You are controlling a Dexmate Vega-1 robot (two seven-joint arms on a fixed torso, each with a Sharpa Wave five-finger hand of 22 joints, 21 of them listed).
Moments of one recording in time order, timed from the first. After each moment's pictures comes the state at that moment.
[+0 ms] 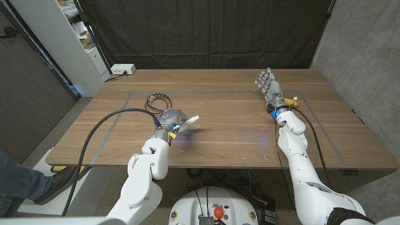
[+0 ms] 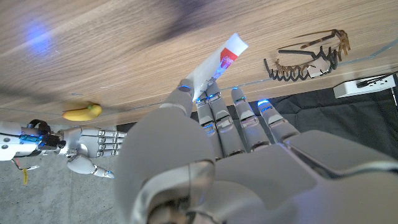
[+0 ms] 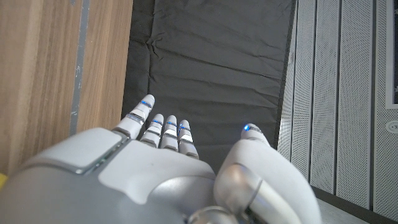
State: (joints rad) left arm 1.43 0.41 0.38 -2.33 1.26 0.57 -0.24; left_hand 1.02 0.10 0.38 -0.16 0.18 0.80 0.00 0.24 0.20 0.78 -0.07 0.32 0.29 0.43 0.00 0.22 0.17 0.12 0.11 0.23 0.18; right arm -0.80 0.04 0.25 -1.16 0.19 0.30 0.46; right_hand 0.34 0.02 0.15 0.02 0.27 0.10 0.07 0.19 0.18 0.08 0.08 0.19 0.19 0.03 0.04 0.20 0.21 0.22 0.01 0.19 0.17
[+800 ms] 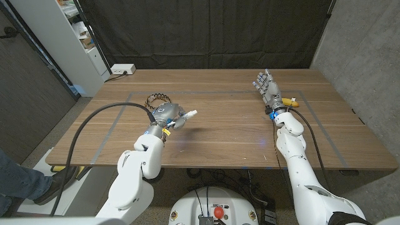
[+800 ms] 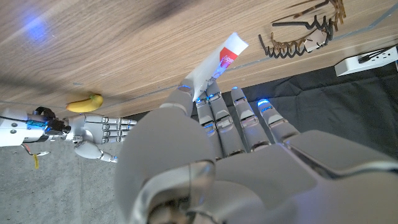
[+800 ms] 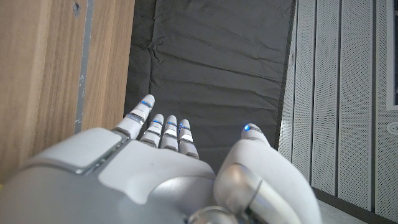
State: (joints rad) left arm 1.45 0.44 0.33 -2.41 1.28 0.52 -0.27; left_hand 1.02 0.10 0.38 -0.16 0.18 0.81 0.01 0.24 0.20 0.78 -0.07 0.31 0.29 0.44 0.00 0.22 0.17 0.12 0.11 0.22 0.18; right arm -0.82 0.05 0.23 -1.19 0.19 0.30 0.44; right_hand 0.34 0.02 0.15 0.02 0.27 0.11 0.08 0.19 0.18 0.08 0.08 0.19 0.19 0.03 0.04 0.20 0.21 0.22 0.01 0.19 0.17
